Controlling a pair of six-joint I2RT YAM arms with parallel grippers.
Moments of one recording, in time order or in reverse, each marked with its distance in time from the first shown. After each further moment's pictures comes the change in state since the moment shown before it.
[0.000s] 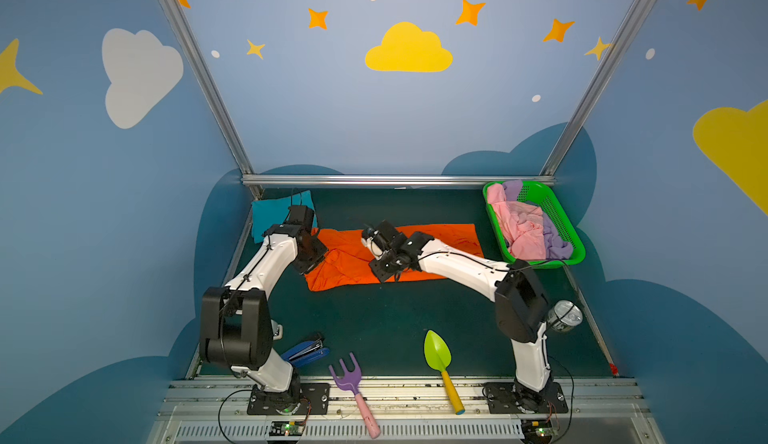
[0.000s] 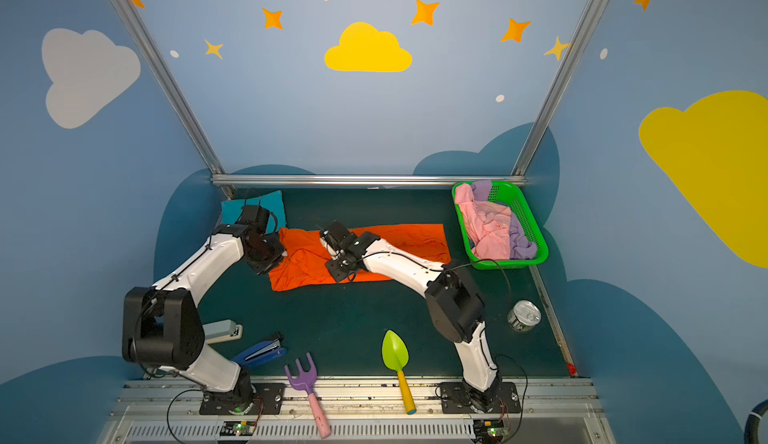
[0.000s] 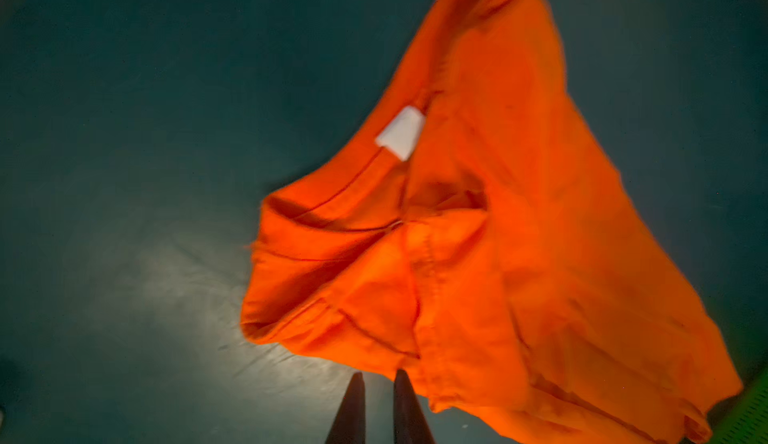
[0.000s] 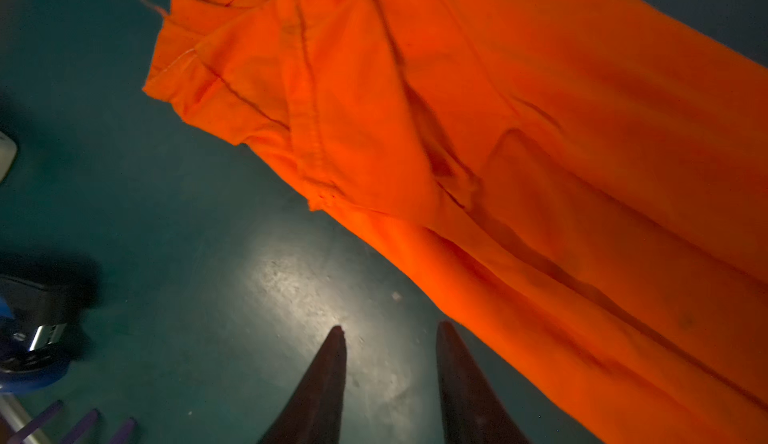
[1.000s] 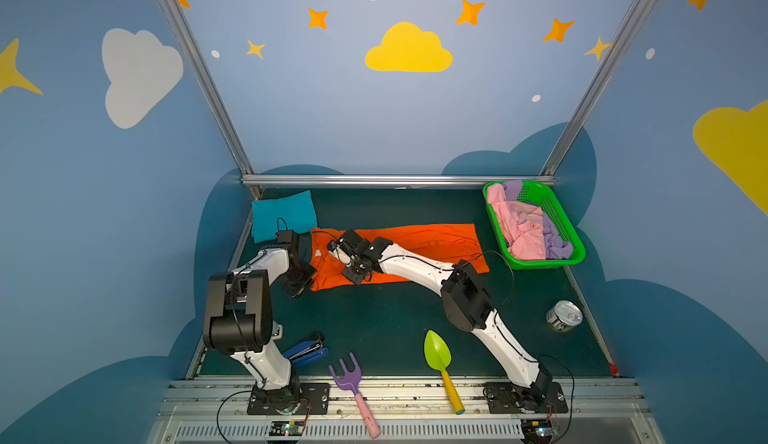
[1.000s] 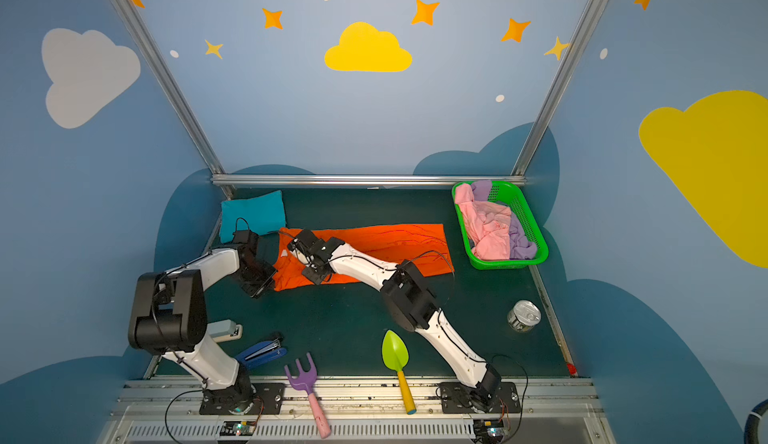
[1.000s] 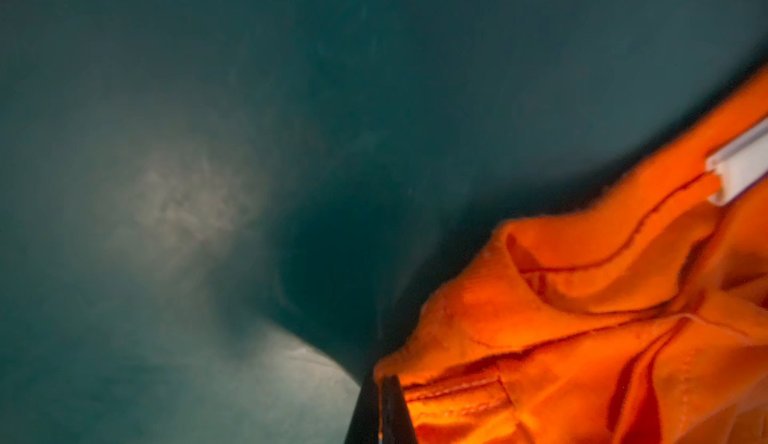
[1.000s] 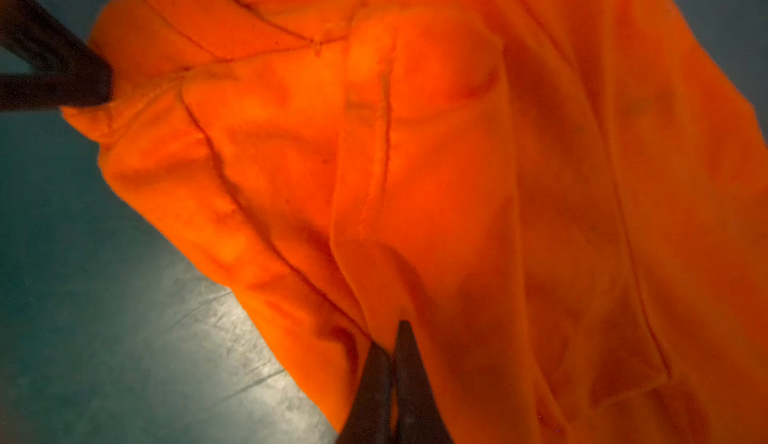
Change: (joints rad) left arm 0.149 0.125 -0.169 0.150 0.084 0.003; right arm 0.015 0.389 0.445 -0.040 0.024 -0.211
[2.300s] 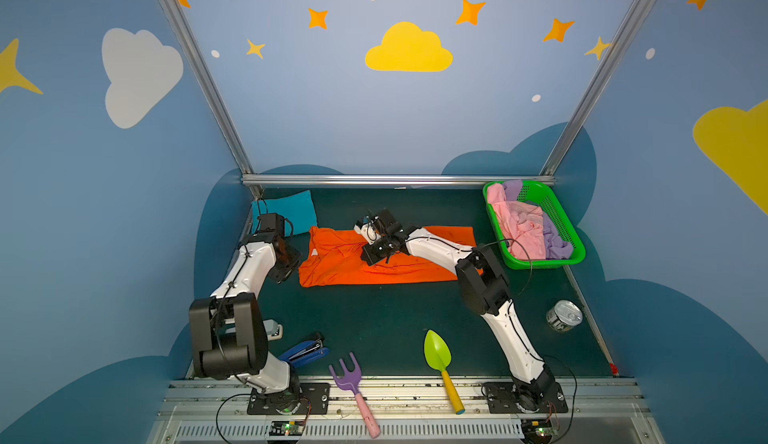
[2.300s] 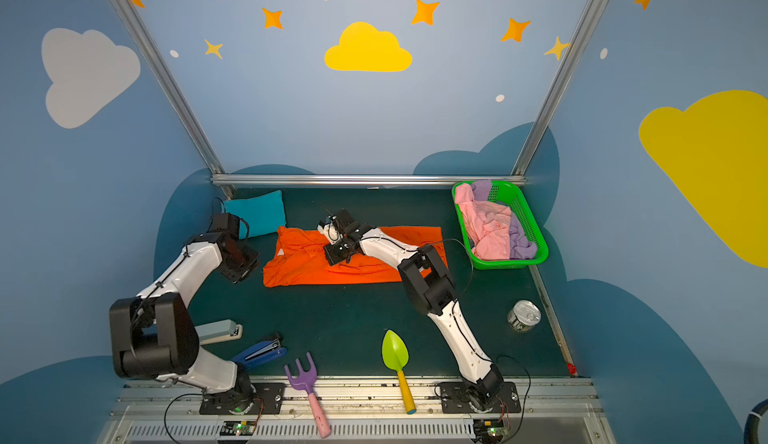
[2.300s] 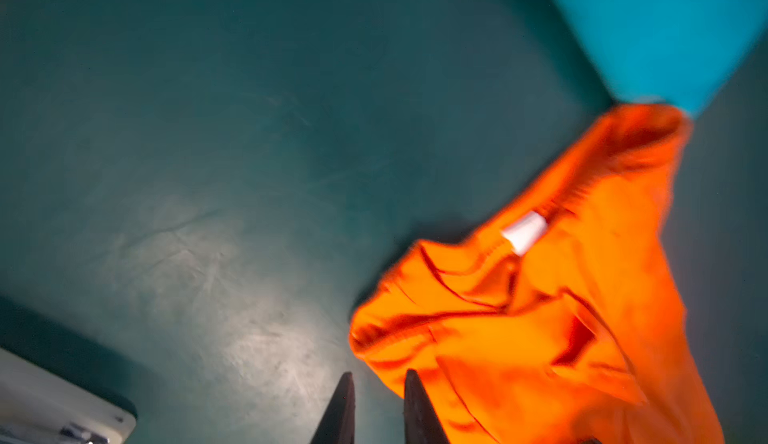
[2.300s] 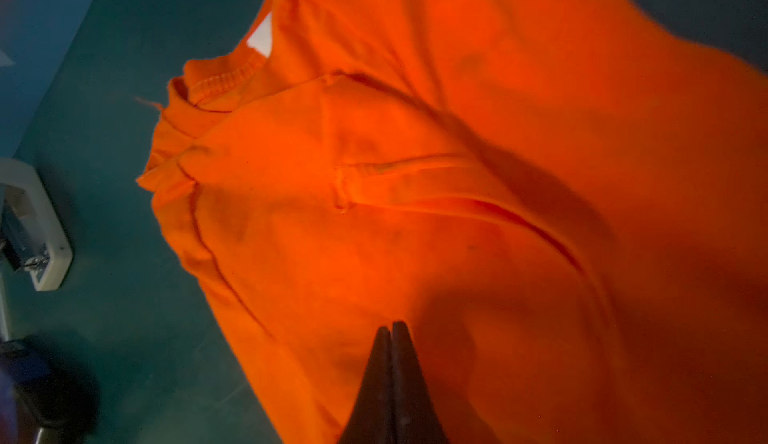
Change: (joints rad) left arm -0.008 -0.190 0.132 -0.130 -0.157 -0.011; right arm -0.176 -0.055 -0.193 0.238 -0.417 0.227
